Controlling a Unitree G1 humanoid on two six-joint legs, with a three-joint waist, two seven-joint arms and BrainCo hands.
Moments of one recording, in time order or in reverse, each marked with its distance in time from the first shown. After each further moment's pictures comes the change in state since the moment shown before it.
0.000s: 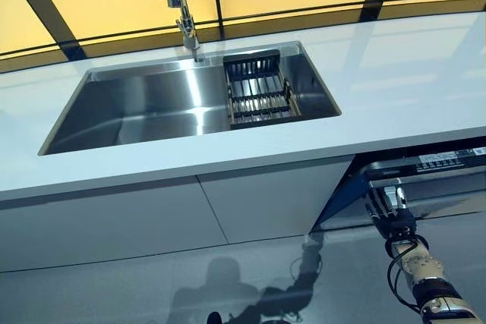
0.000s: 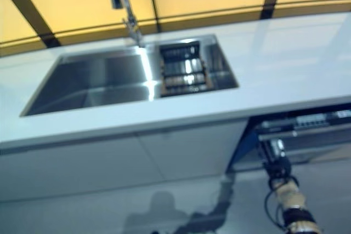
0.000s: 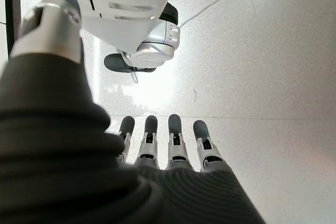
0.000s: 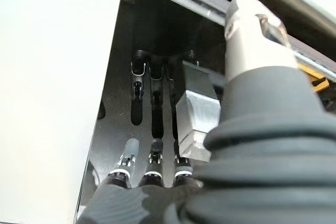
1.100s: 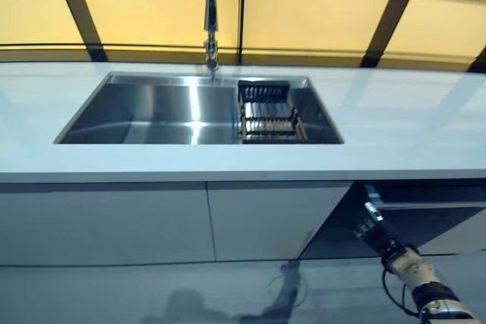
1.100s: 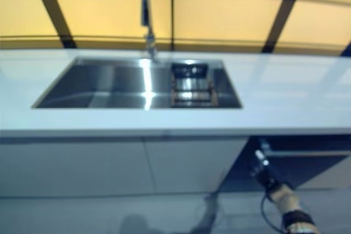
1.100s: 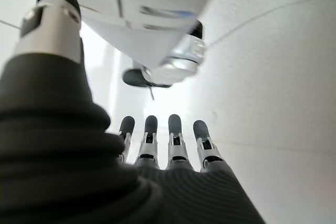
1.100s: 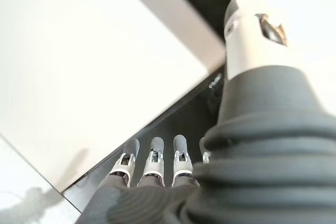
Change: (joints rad) left arm -0.031 0.074 0.040 0.037 0.023 0.015 0.010; right arm 0.063 0.103 -0.033 0.101 -0.619 0.165 0.211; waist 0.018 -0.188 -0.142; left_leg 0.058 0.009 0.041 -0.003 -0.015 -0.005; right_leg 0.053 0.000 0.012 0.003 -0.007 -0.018
